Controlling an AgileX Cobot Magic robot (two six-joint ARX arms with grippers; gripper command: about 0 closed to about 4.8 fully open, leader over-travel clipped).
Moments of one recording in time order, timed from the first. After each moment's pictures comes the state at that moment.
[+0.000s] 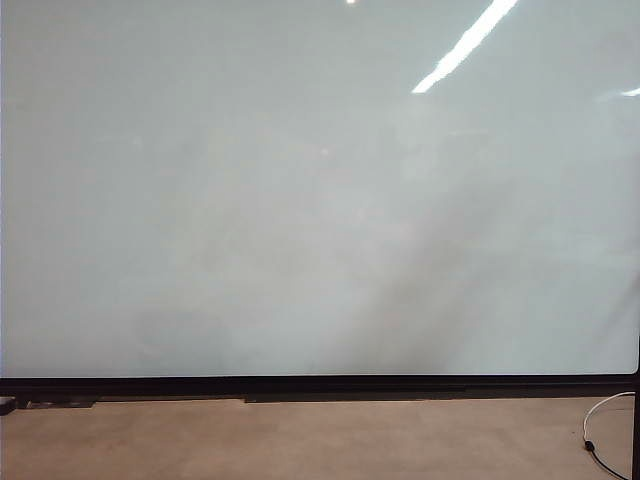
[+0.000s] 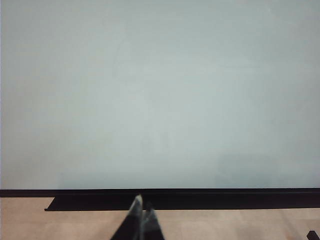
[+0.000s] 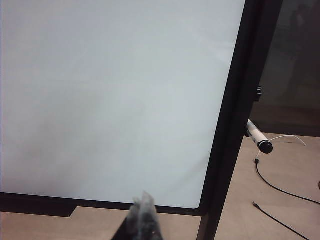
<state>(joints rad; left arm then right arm) 0.00 0.00 0.00 -0.04 0.00 -0.01 -0.03 0.00 0.00 0.07 -0.10 -0.07</state>
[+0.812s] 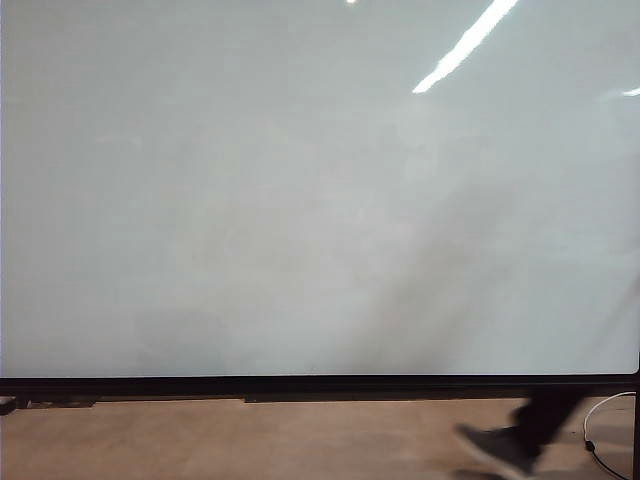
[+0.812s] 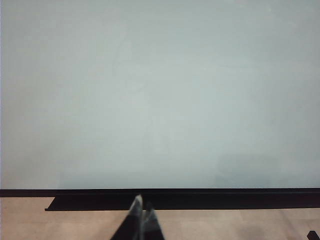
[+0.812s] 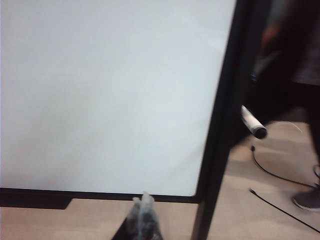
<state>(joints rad) 0.00 0.00 0.00 -0.04 0.00 -0.01 -0.03 0.00 0.01 0.02 -0.07 -0.06</state>
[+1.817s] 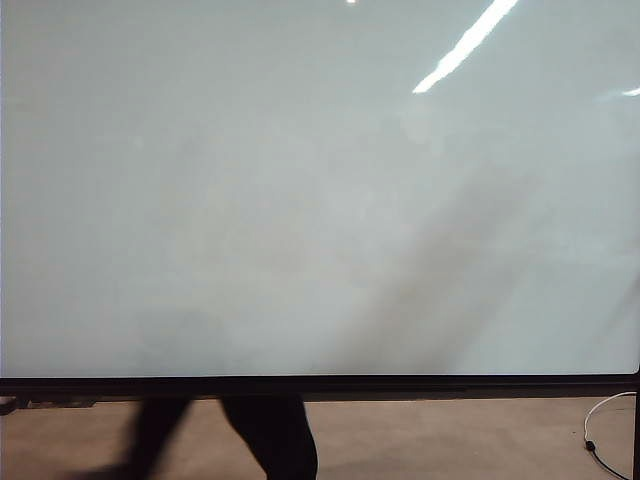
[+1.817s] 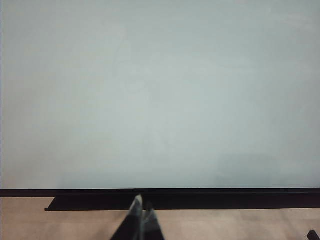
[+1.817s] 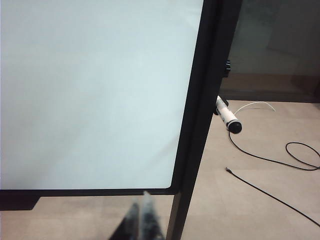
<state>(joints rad) 0.00 0.00 0.00 -0.04 0.00 -0.01 -0.03 0.35 0.09 0.21 0.02 -0.08</state>
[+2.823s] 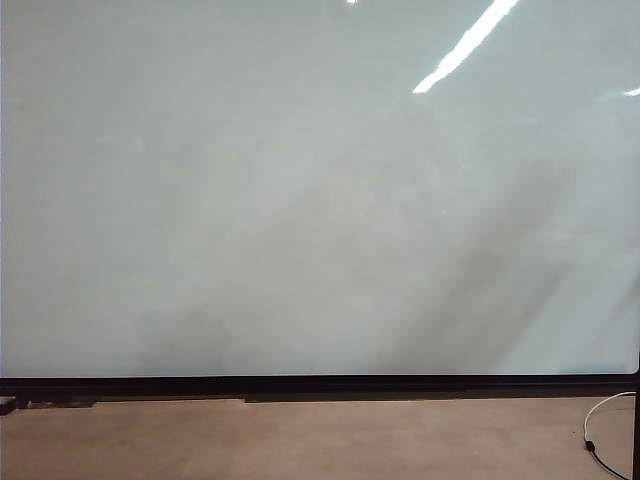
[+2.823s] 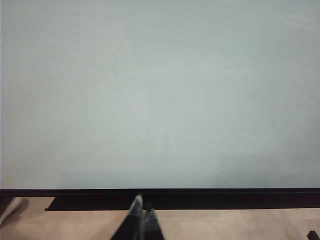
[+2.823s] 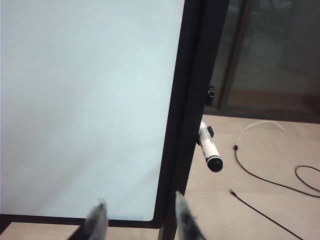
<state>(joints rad) 0.00 0.00 0.00 -0.04 0.00 -0.01 -0.37 0.86 0.13 0.72 -0.39 -0.11</state>
